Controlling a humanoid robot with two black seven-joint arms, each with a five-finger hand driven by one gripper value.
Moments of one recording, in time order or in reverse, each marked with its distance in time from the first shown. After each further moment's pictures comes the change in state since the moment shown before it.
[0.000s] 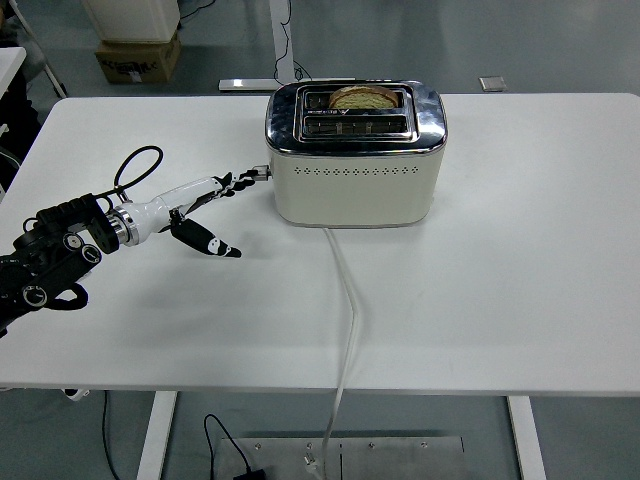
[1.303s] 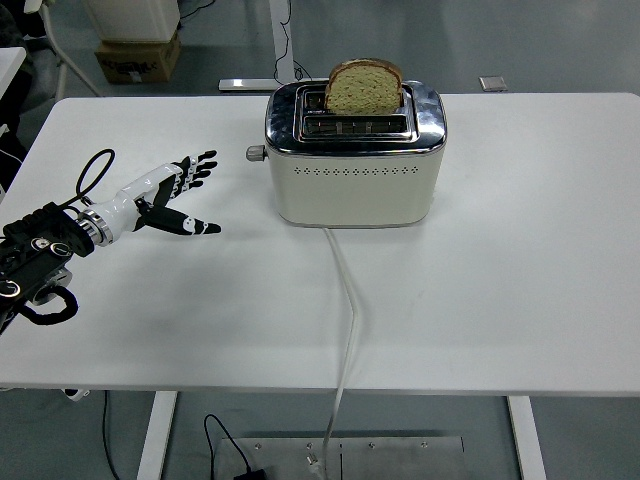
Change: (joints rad) left arm 0.027 0.036 -0.003 0.041 -0.357 -0.001 0.001; right arm 0.000 0.000 0.000 0.000 0.000 0.000 0.000
